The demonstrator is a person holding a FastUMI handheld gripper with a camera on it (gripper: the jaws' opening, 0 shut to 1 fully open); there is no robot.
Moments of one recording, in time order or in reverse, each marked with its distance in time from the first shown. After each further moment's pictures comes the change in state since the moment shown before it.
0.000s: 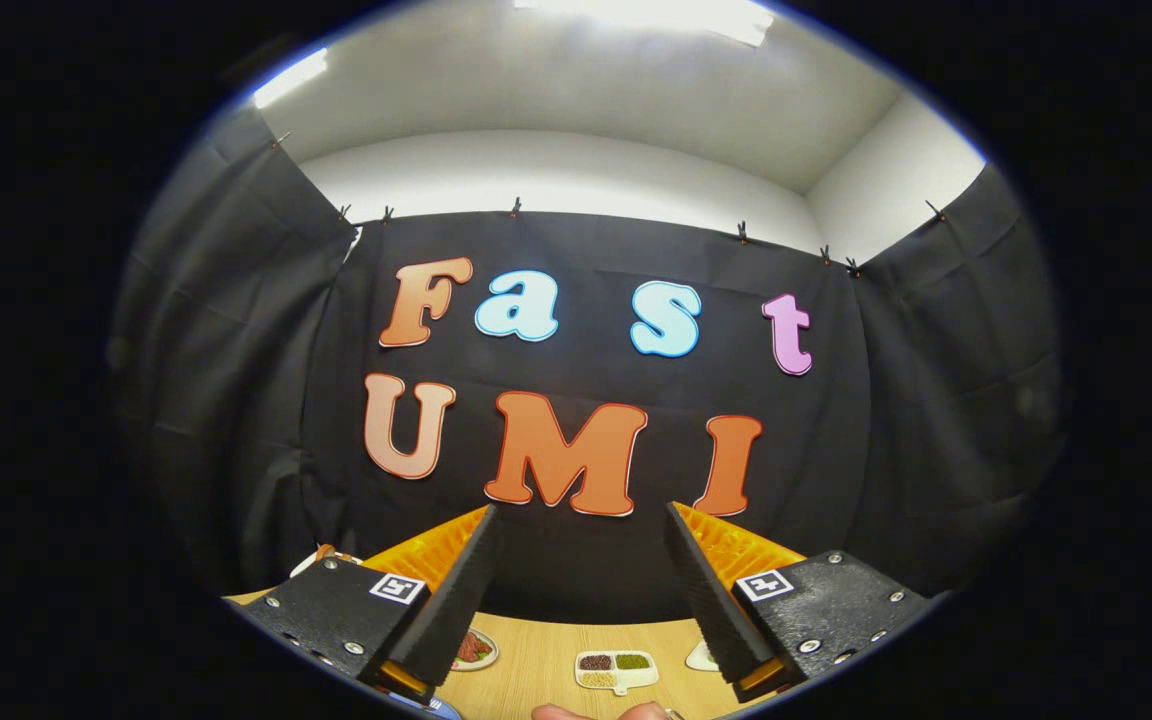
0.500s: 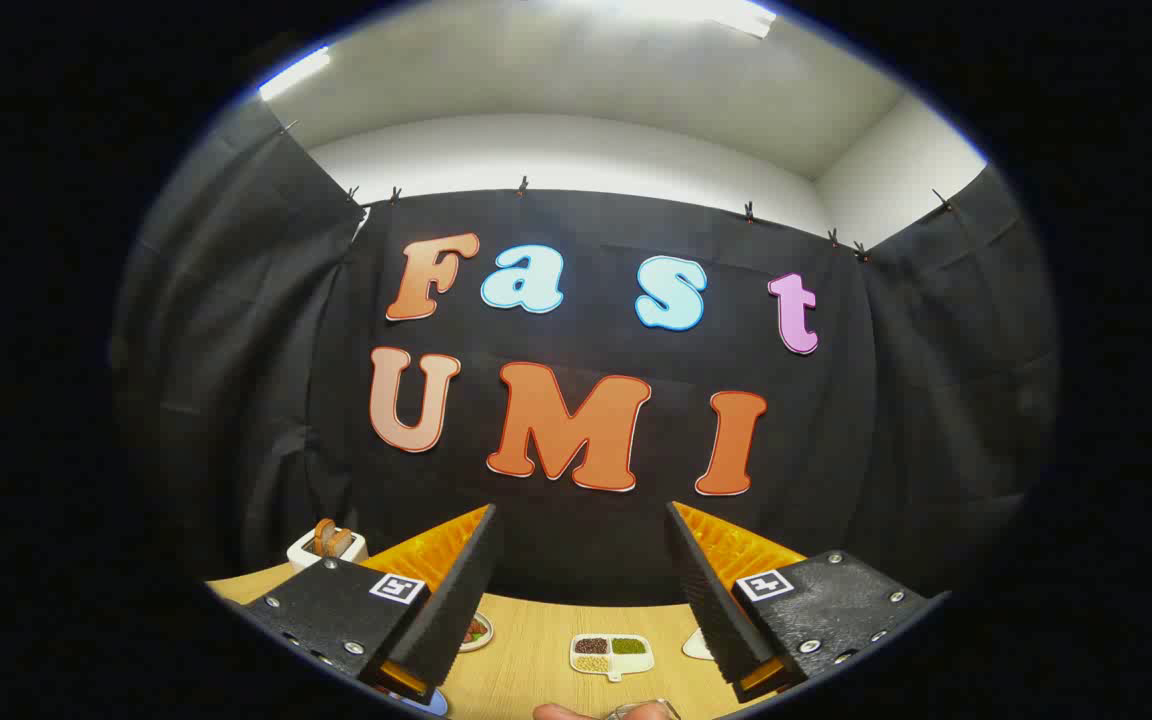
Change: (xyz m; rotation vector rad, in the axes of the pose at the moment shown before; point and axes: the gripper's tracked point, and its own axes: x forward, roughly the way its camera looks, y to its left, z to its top) arm -0.006 -0.007 -0.034 -0.012 0.060 0.020
